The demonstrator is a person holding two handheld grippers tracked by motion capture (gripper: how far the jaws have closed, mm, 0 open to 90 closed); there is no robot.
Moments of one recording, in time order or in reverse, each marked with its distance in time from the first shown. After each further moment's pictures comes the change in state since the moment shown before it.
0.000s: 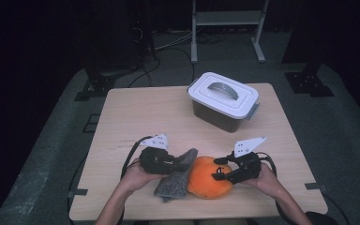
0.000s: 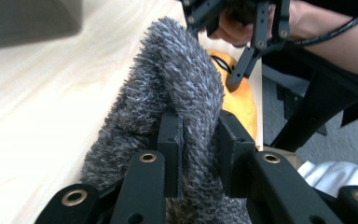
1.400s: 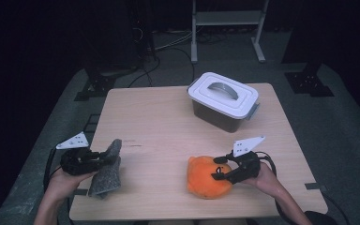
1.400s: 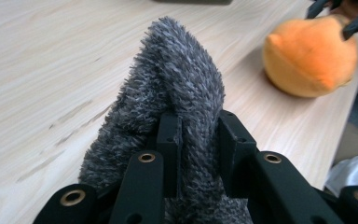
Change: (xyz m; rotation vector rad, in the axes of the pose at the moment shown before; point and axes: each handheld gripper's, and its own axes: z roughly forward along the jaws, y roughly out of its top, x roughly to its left) left arm 0.024 -0.082 -0.168 0.017 0.415 -0.174; right arm -0.001 0.002 0.001 0.008 -0.004 -0.009
